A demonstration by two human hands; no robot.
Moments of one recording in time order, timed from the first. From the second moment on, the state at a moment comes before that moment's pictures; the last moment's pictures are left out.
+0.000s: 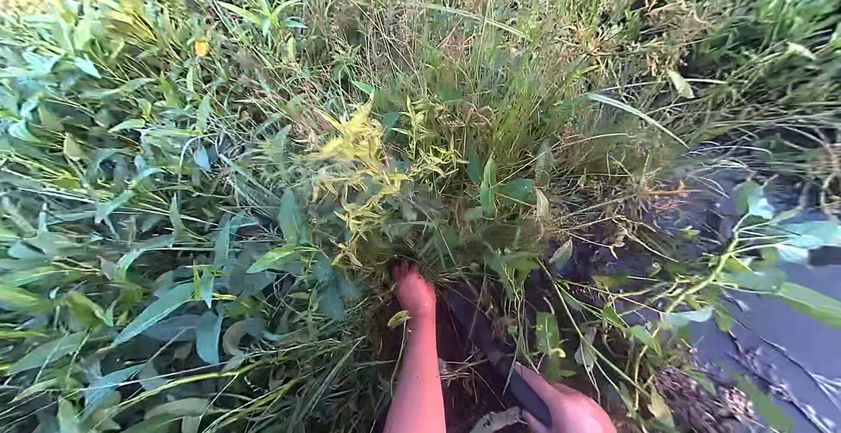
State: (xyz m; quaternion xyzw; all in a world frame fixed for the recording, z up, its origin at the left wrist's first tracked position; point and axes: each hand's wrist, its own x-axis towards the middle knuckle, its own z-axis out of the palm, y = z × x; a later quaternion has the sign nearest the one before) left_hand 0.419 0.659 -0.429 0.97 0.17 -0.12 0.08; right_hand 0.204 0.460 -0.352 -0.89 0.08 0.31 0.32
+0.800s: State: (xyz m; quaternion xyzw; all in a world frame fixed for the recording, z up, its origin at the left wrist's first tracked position) left_hand 0.428 0.693 -0.426 0.91 0.25 -0.12 0.31; right_hand 0.309 0.523 -0.374 -0.87 0.04 0.40 0.29
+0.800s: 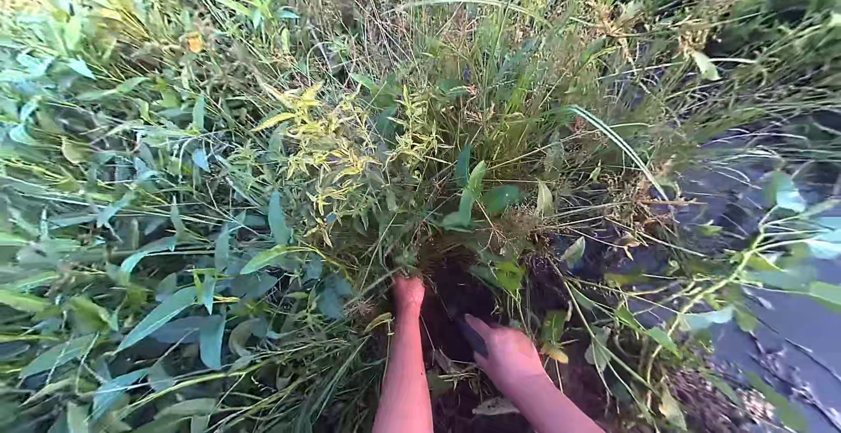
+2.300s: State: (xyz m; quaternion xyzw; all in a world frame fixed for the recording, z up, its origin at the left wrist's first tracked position) left_hand 0.441 0.580 -0.417 0.97 0.04 -0.25 0.05; right_hand 0.236 0.422 -0.370 -0.86 0.09 0.38 0.31
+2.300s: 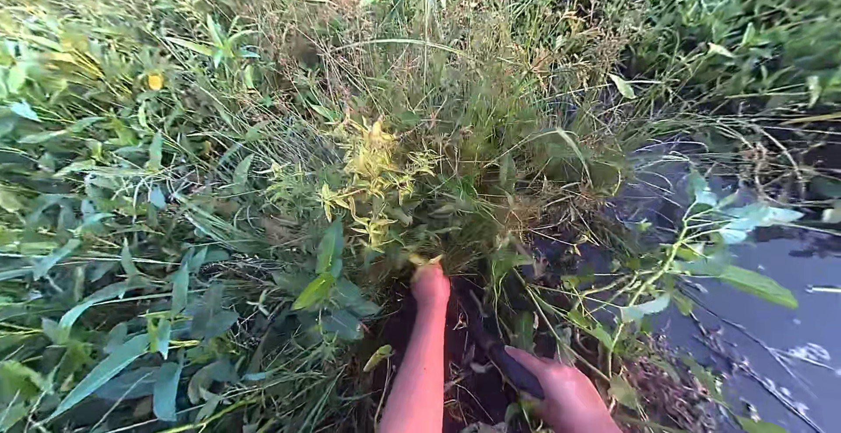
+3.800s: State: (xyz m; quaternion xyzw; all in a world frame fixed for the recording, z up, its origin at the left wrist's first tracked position) left_hand 0.478 0.657 -0.428 0.97 0.10 -0.14 0.19; right_hand 0.236 0.456 -0.353 -0.84 0.08 0.36 0.39
